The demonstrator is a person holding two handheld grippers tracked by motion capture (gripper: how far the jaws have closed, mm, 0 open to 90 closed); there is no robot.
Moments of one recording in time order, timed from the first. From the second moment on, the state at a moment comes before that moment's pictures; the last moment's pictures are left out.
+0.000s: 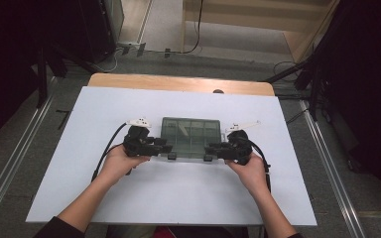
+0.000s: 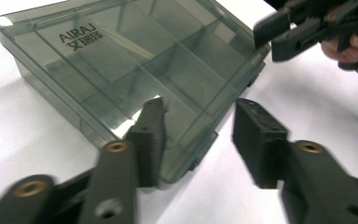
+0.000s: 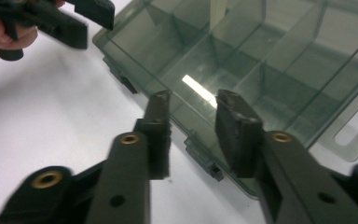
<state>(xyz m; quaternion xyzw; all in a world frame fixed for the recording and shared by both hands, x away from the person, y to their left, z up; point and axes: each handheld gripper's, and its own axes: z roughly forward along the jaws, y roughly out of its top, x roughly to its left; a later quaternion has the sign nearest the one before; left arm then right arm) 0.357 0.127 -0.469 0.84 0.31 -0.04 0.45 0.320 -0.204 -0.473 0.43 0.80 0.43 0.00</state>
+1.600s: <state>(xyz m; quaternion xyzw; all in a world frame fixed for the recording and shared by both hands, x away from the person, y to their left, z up) 0.295 0.186 -0.479 0.85 0.26 0.00 0.46 0.260 -0.225 -0.479 0.35 0.81 0.47 0.04</state>
